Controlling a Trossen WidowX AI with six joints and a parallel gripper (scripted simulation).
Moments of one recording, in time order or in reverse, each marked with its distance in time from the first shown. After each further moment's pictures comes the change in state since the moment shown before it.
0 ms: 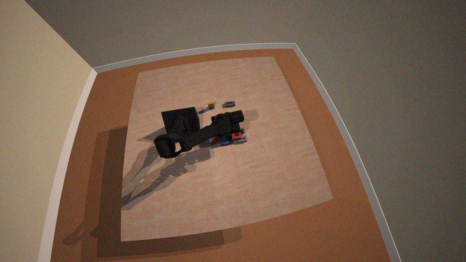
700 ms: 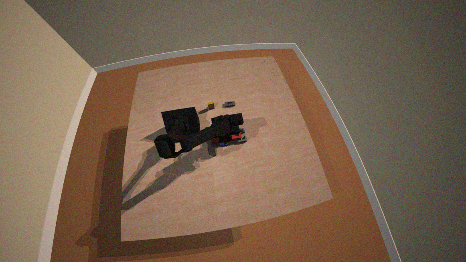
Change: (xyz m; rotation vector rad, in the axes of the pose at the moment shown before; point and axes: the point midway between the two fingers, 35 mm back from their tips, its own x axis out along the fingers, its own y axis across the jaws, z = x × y) arm 0.016 -0.001 0.001 0.000 -0.002 -0.001
